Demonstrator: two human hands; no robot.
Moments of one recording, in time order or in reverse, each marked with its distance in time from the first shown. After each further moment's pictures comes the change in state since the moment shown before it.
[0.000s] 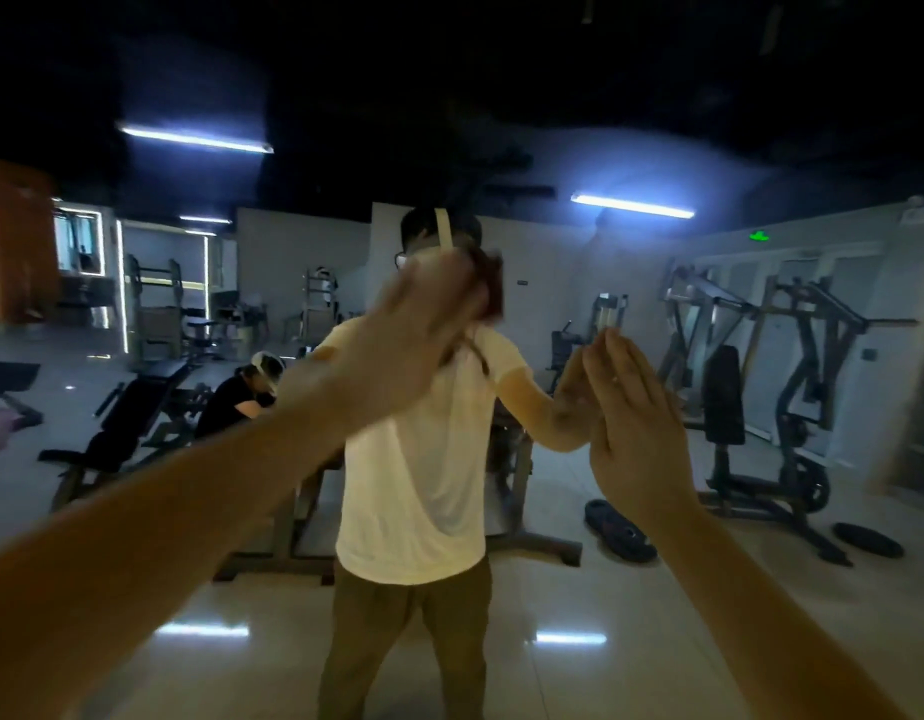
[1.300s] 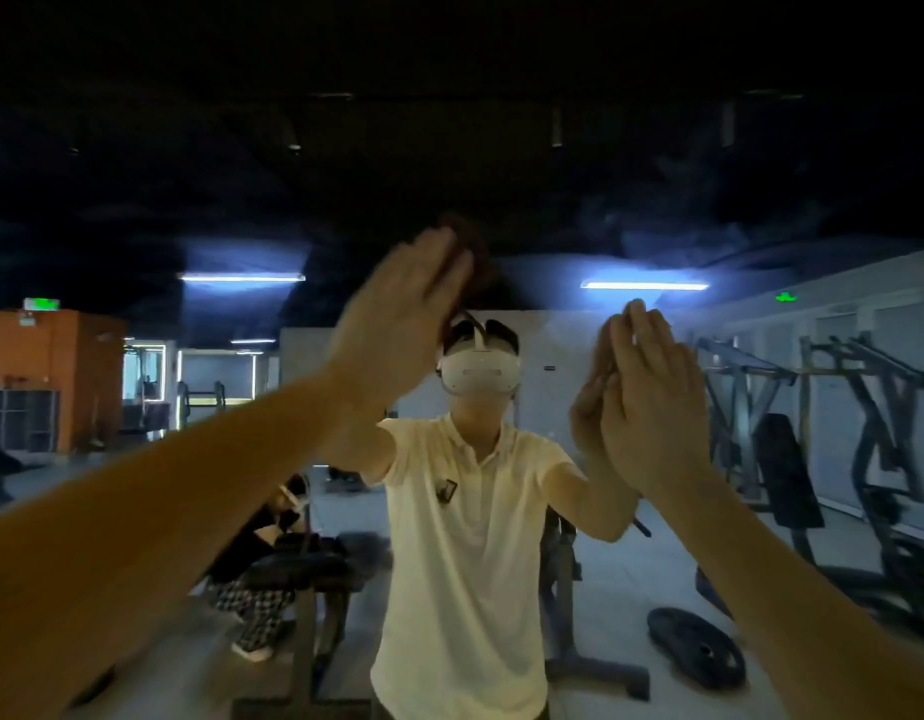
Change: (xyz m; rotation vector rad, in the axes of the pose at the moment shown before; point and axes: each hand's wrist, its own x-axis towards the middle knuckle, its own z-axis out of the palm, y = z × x) left_hand 0.152 -0.022 -0.025 0.067 0.131 -0.153; right_hand 0.116 0.078 -0.040 0.010 0.207 0.149
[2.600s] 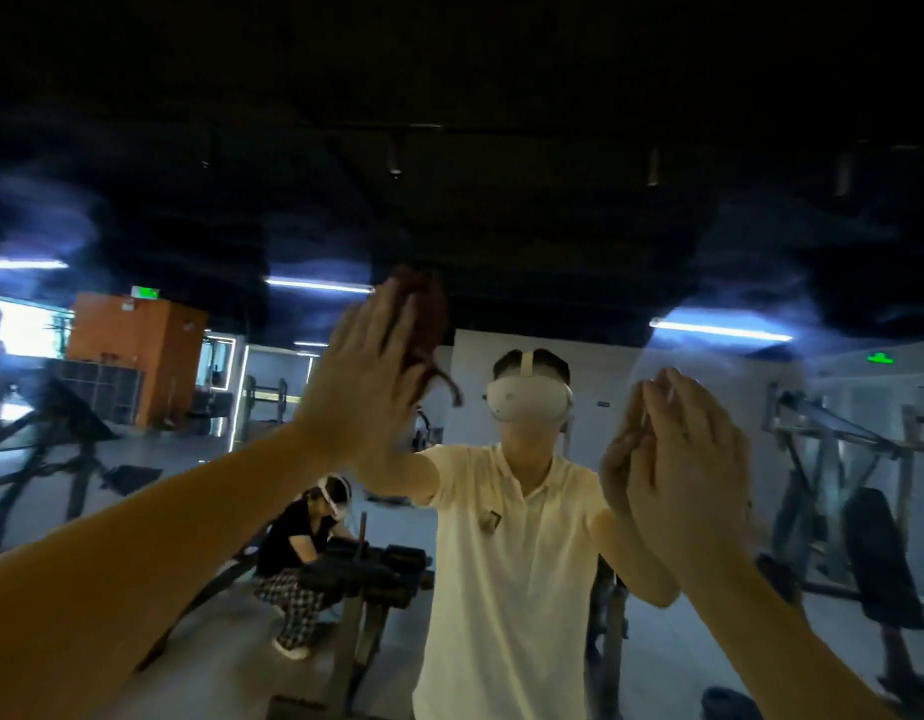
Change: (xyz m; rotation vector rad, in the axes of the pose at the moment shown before) left_hand -0.112 -0.143 -0.041 0.114 -0.196 -0.246; right_hand -0.008 -0.116 0.037 -0.004 0.064 -0.032
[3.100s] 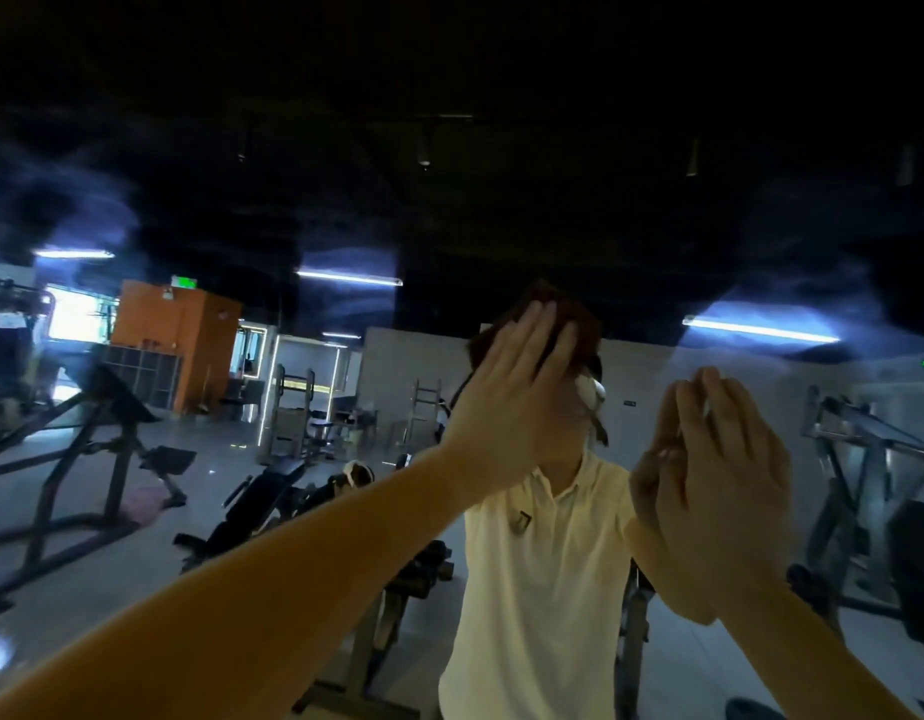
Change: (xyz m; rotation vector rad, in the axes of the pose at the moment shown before) left_hand 0.010 0.111 0.015 -0.099 0.043 0.119; right_hand -0.008 0.011 0.018 -0.018 0.026 -0.079
